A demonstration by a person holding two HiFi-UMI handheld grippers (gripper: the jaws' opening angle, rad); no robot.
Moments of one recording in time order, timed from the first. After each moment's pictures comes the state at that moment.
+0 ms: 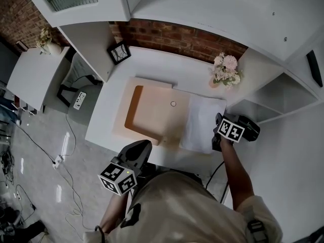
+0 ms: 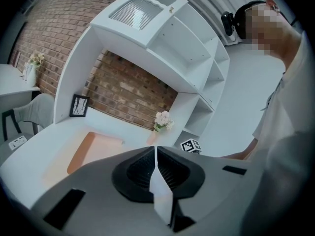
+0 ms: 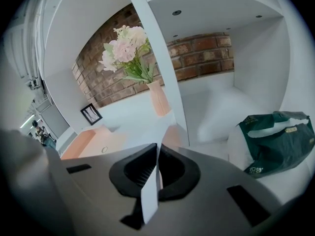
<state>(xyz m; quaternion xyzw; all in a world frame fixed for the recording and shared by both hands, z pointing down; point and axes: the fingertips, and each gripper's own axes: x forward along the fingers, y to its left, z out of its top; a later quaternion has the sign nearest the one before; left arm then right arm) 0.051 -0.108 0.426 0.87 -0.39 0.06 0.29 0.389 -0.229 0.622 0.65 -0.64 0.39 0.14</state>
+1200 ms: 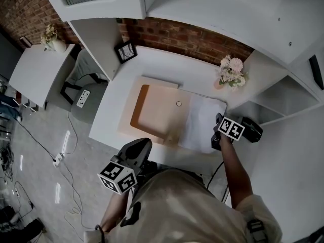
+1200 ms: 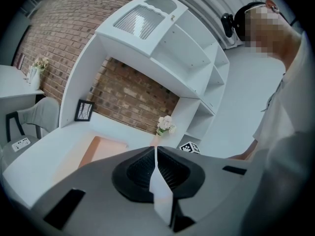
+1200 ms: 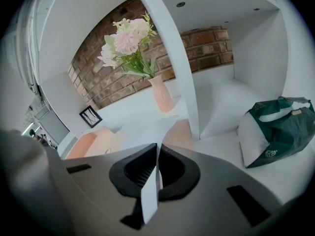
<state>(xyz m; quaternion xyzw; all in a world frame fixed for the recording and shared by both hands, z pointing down) 0.025 -0.106 0.416 0.87 -0.40 0.04 0.28 0.368 -0.234 0.627 0.65 -0.62 0.42 0.12</state>
